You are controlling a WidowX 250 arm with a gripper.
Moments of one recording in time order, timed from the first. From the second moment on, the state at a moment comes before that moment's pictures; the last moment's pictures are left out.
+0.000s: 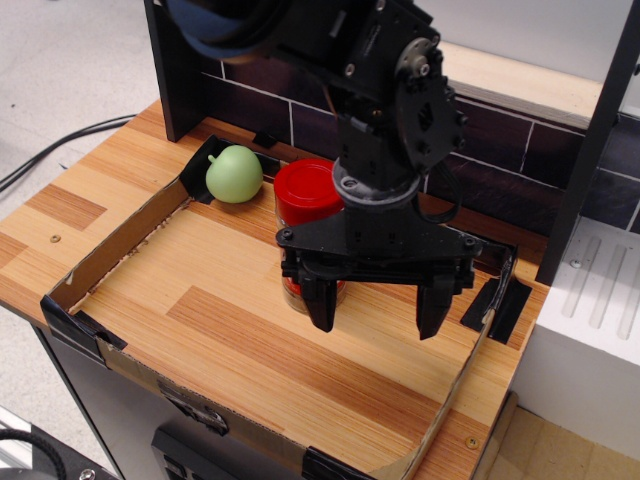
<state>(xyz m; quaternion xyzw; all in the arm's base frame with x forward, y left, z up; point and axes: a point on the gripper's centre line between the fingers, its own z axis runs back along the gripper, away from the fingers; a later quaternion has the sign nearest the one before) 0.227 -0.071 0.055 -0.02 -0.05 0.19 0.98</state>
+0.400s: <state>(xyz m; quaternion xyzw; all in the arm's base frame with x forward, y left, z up) 0.223 -0.069 0.051 -0.02 -0.03 0.19 0.98</state>
